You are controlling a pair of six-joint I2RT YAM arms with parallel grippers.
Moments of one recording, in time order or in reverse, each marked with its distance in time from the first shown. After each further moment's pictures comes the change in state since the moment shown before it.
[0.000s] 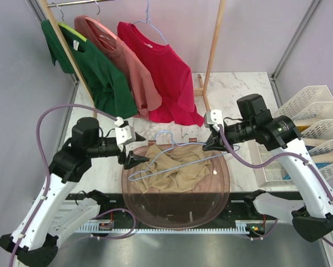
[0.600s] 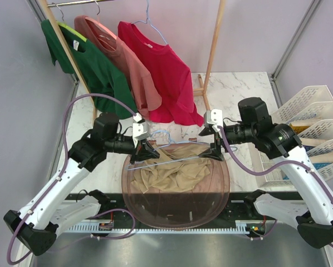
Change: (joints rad) left arm -0.106 0.161 -0.049 0.084 0.109 -0.119; right arm 0.070 -0.068 -0.078 0.213 0.061 0.164
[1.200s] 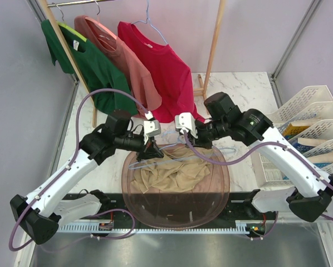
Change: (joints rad) left arm -0.061 0.123 0.032 -0.011 -0.090 -0.014; right arm 0.224 0.255 0.200 -0.098 0.261 -0.076
